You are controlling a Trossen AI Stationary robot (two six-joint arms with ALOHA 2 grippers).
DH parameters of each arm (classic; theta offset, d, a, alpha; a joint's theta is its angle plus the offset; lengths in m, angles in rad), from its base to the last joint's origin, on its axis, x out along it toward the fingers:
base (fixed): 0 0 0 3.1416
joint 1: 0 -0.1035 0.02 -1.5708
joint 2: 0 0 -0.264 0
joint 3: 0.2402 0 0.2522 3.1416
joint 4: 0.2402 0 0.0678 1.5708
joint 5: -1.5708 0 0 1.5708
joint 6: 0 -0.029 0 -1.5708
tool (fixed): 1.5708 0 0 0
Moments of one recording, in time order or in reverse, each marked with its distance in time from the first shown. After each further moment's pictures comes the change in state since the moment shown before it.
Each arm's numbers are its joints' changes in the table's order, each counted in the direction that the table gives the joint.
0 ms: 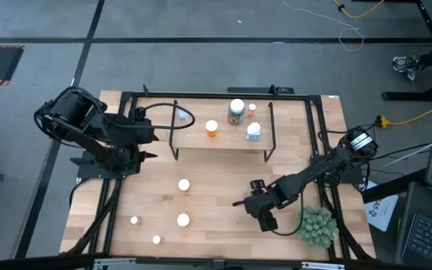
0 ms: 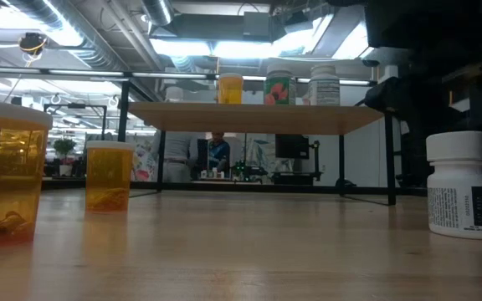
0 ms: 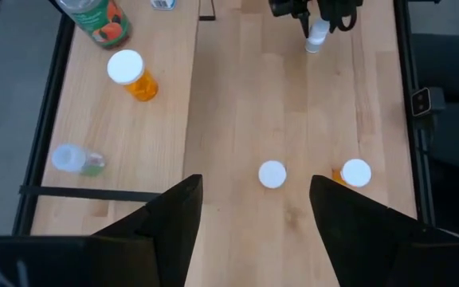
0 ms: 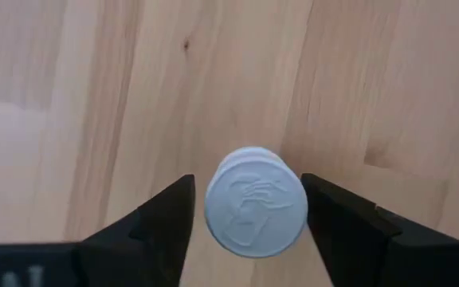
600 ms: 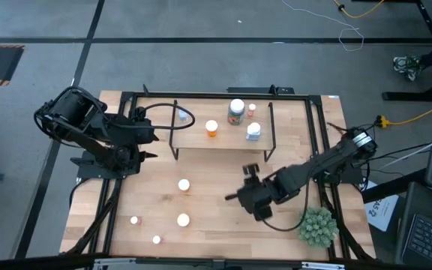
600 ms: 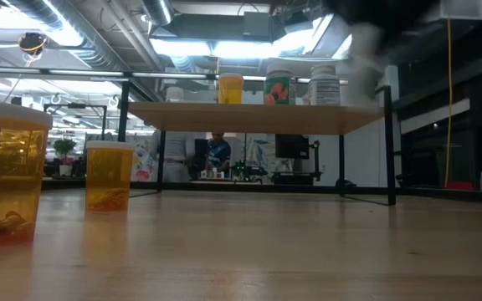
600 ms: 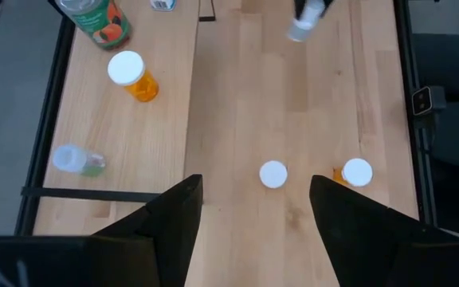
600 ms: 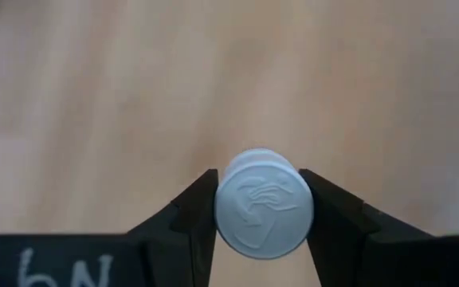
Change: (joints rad) left arm 0.000 0.000 0.000 0.000 0.002 -0.008; right arm 0.037 0.000 0.397 0.410 -0.271 0.201
